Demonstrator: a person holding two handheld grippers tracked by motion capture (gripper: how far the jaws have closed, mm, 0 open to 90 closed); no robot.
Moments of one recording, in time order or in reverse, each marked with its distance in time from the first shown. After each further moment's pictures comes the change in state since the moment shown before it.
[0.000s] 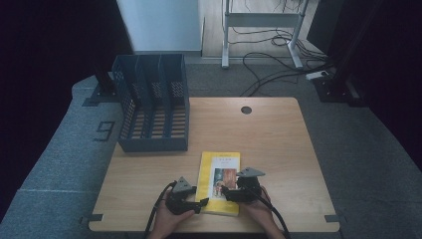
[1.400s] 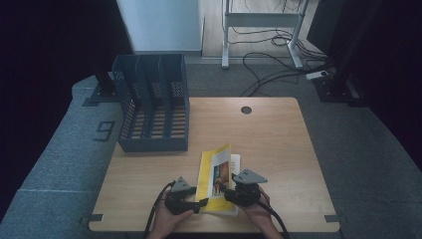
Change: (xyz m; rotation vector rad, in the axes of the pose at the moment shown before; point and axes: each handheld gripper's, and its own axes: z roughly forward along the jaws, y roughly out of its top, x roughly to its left) left arm 0.004 -0.002 -0.001 -0.009 -0.029 -0.018; right arm 0.028 0.014 -0.034 -0.181 0.060 -0.161
